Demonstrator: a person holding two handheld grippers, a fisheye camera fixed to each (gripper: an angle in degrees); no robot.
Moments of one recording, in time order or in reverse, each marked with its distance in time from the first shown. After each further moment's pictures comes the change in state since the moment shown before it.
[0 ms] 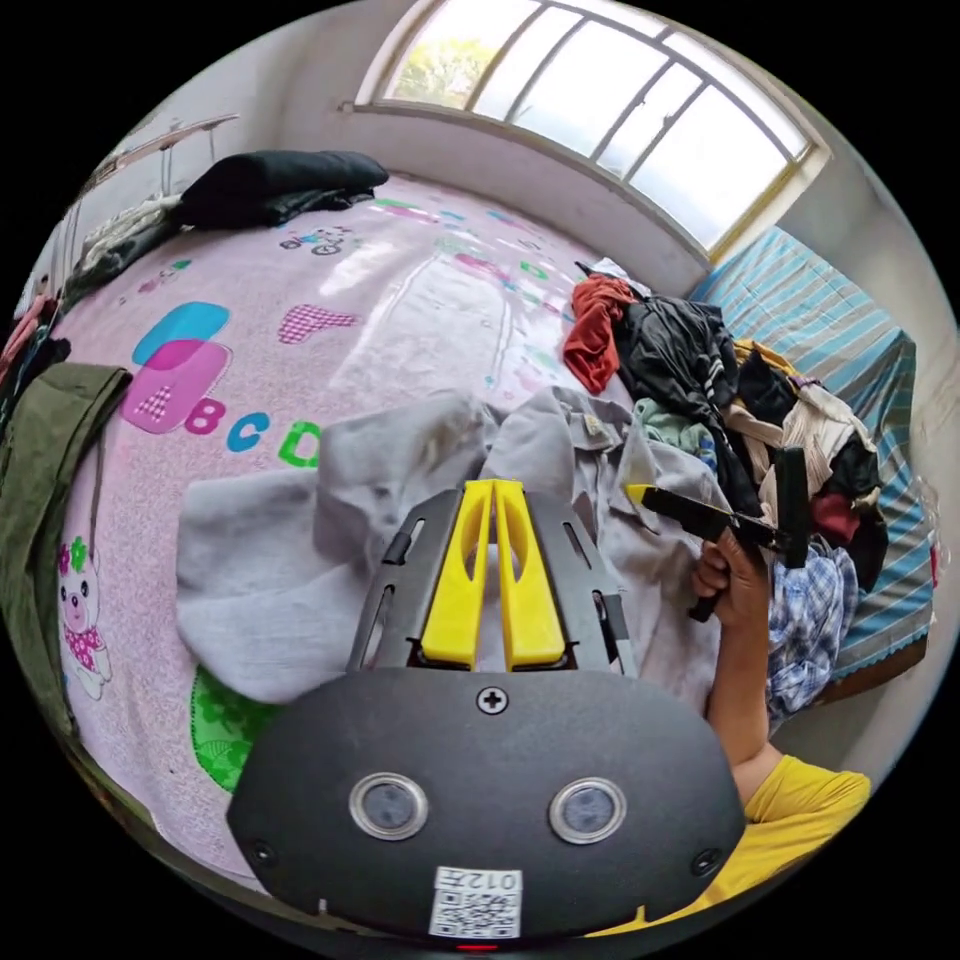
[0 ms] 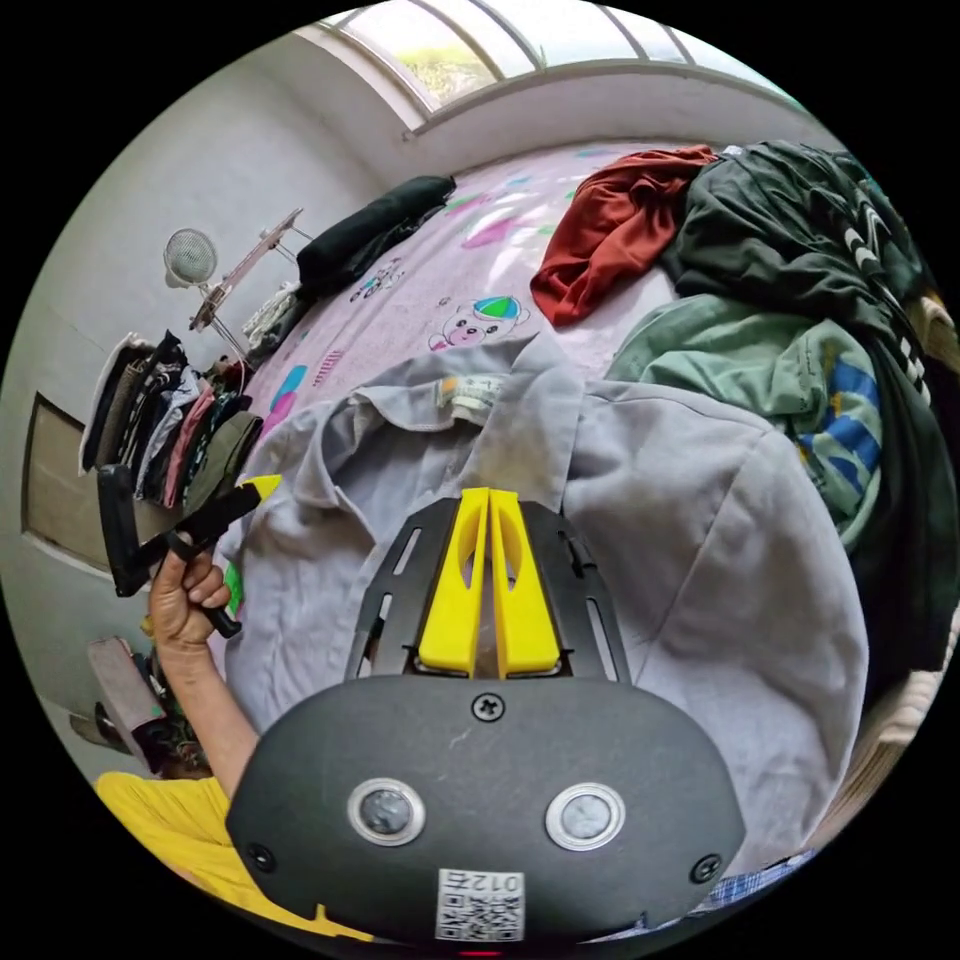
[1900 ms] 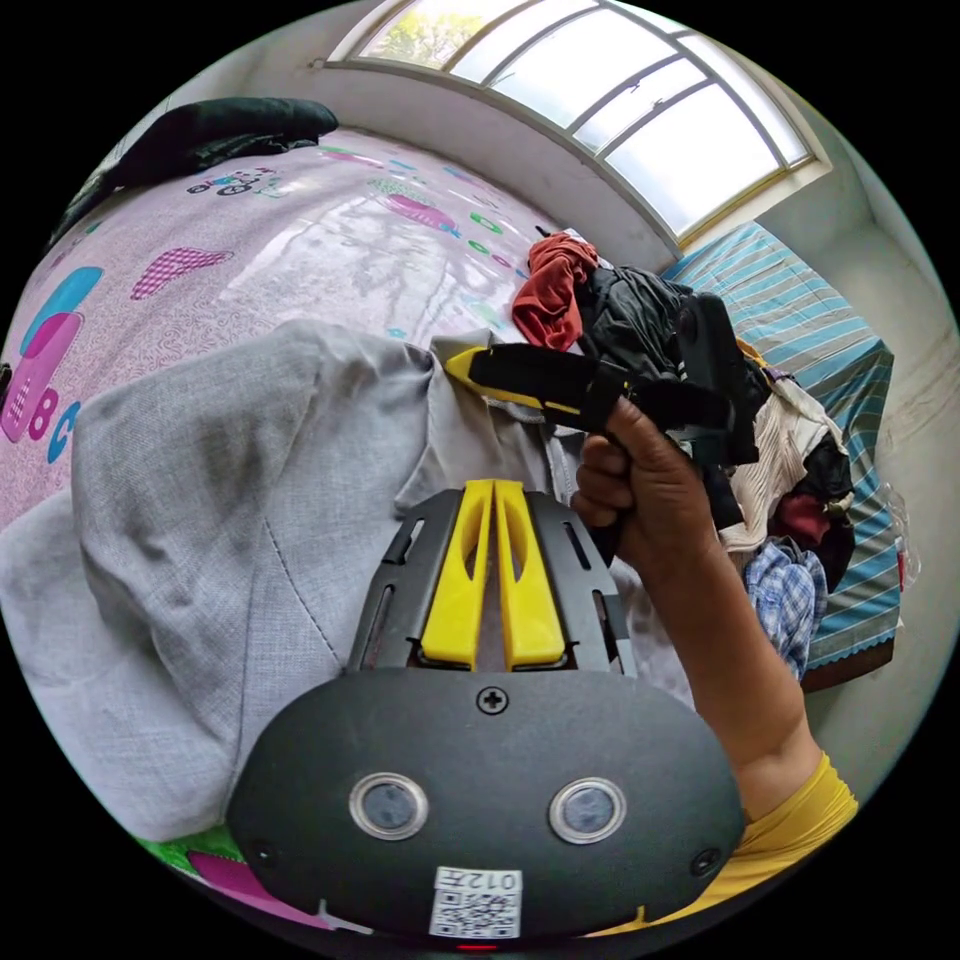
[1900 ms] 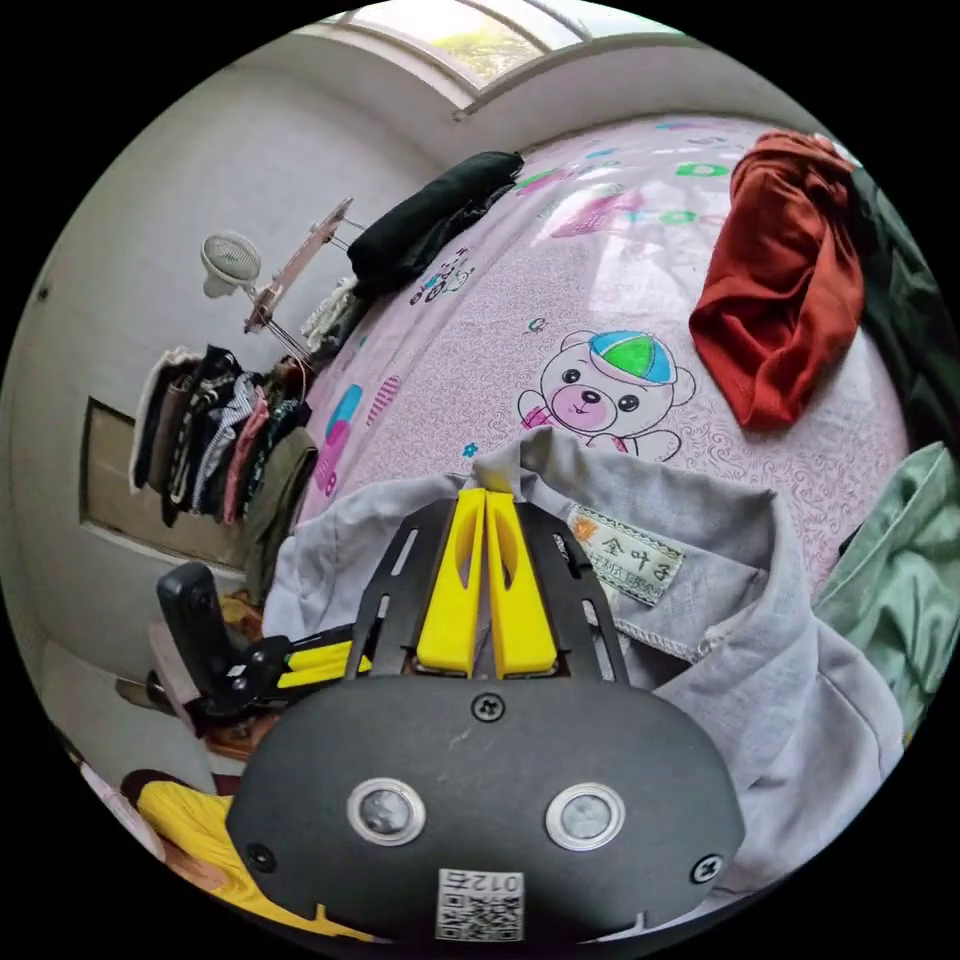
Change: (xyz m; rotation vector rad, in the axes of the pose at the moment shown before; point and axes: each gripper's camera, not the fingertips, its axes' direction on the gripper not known) left arm -0.069 -0.081 0.073 -0.070 0.168 -0.030; right arm -0.027 -0.178 0.021 -0.067 -0.307 -0.024
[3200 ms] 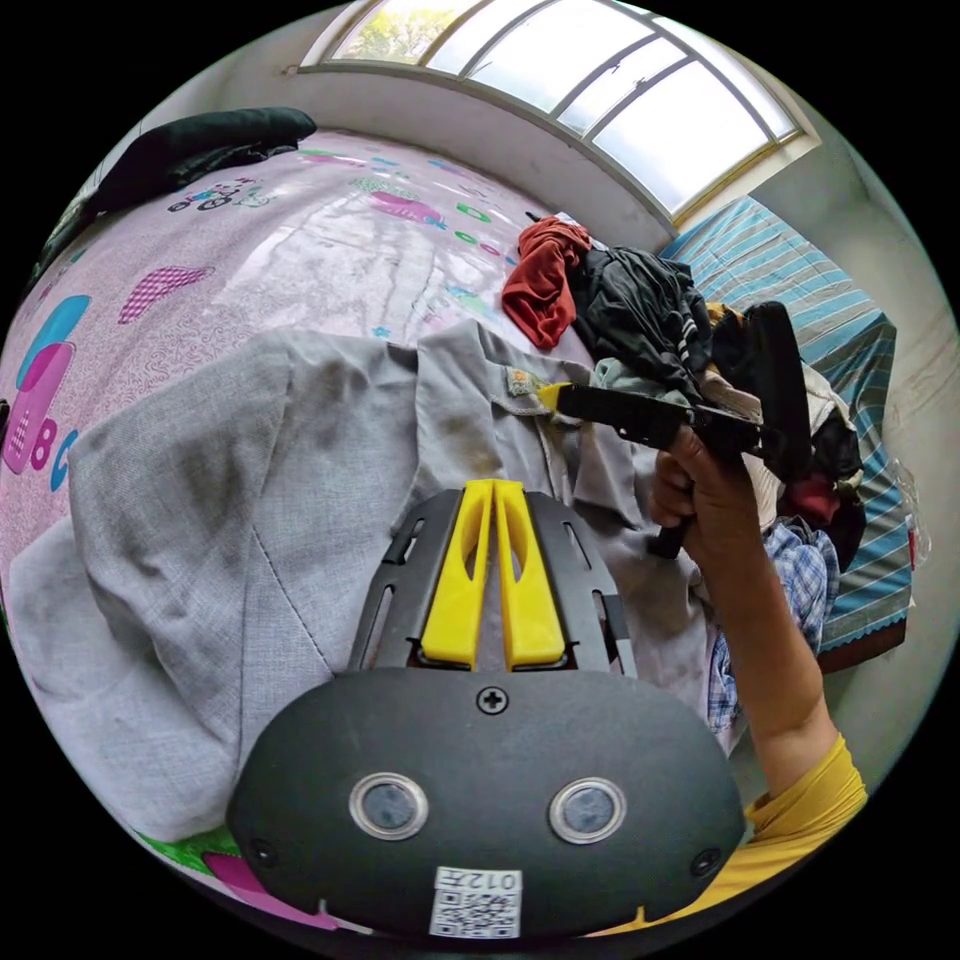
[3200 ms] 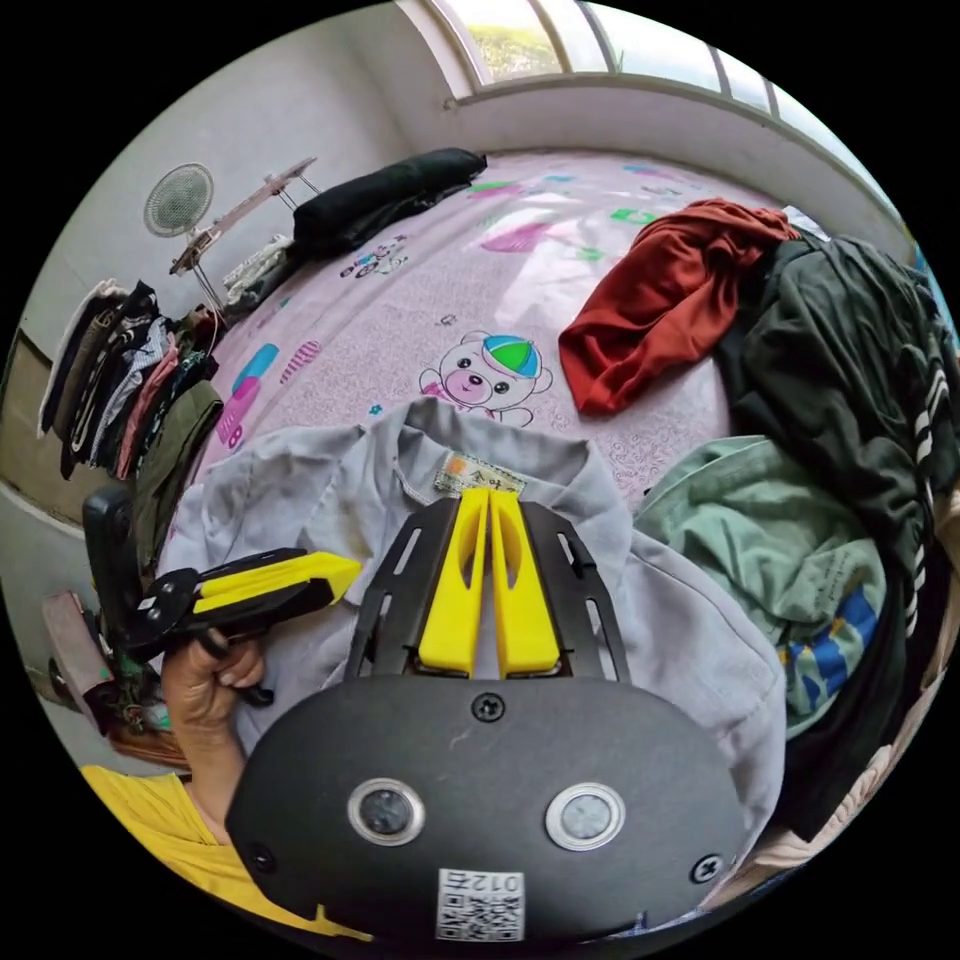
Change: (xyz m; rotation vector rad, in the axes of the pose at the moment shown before) left arm 0.033 0.009 0.015 -0.033 -0.024 0.048; right arm -0.063 0.068 0.007 -0.030 0.415 -0.107
